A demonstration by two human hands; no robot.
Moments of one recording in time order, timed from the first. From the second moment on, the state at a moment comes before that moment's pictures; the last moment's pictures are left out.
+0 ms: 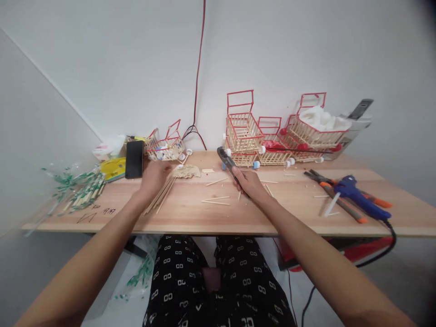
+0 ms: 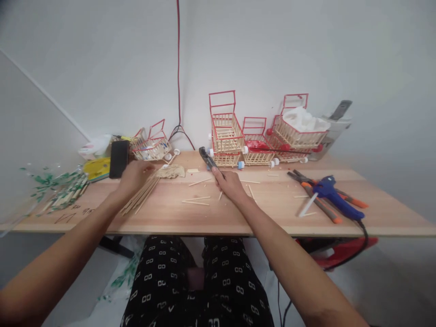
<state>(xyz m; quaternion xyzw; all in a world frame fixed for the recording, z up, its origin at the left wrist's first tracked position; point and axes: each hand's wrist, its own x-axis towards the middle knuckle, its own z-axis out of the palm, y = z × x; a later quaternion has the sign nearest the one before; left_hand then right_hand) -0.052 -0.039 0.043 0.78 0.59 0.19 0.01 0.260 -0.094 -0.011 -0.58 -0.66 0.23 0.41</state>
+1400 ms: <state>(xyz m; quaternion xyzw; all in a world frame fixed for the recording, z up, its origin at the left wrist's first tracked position) 0.060 0.043 0.021 0.87 0.46 0.12 0.10 0.260 -0.093 -0.008 -0.59 -0.66 0.22 0.42</state>
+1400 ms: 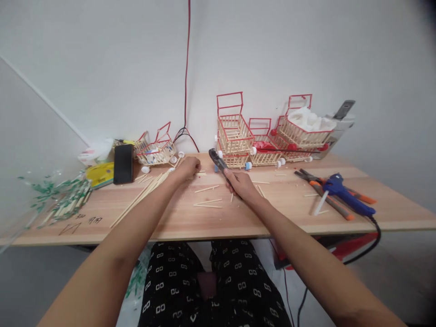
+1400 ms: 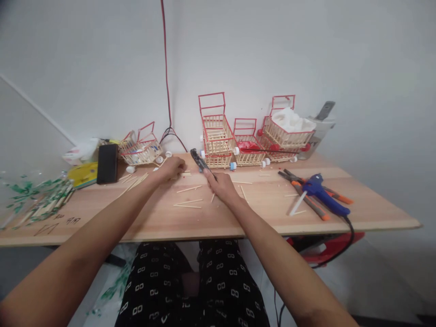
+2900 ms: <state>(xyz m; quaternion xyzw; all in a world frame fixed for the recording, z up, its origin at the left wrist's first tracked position) 0.094 -0.062 0.003 0.57 0.30 0.33 0.69 0.253 -0.089 -0.003 -0.49 -0.61 0.33 0.53</state>
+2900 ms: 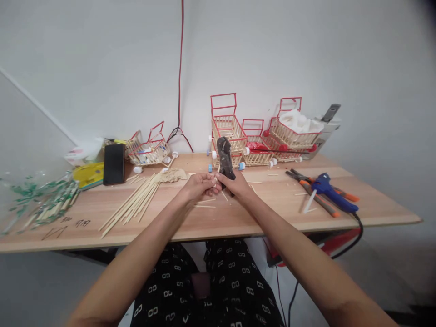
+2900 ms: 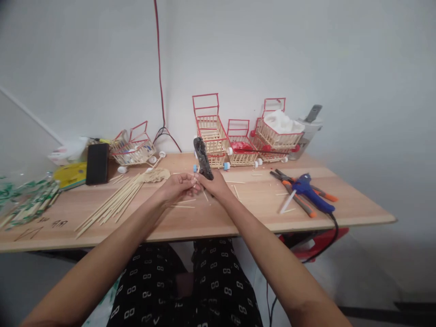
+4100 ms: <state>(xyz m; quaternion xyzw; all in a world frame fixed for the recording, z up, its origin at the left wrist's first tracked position) 0.101 -0.075 -0.003 0.57 0.32 0.39 0.65 0.255 -0.084 -0.013 -0.53 -0.58 0.32 0.53</state>
